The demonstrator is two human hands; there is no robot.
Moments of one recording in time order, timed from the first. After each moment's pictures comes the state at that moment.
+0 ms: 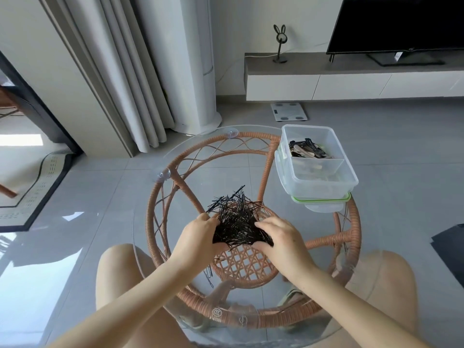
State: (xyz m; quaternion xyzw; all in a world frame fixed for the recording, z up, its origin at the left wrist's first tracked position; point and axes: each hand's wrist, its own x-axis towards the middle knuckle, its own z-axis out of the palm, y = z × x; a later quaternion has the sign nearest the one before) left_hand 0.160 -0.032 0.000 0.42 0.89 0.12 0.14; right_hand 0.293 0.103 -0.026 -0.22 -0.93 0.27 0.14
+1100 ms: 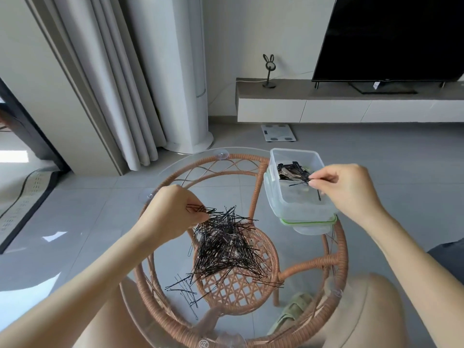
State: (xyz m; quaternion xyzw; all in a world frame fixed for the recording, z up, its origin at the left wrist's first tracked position) left_hand 0.115 -0.014 0.095 0.40 0.89 0.20 0.11; right_hand 0.304 0.225 0.095 -0.33 -0.86 0.27 0.28
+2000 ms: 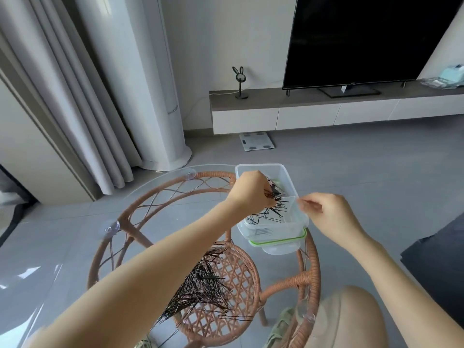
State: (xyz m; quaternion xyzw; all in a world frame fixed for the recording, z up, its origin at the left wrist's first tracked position) left_hand 0.179 0.196 0.095 0.56 0.80 0.18 0.14; right_hand 0.343 0.280 0.055 -0.36 -0.87 0.25 0.22
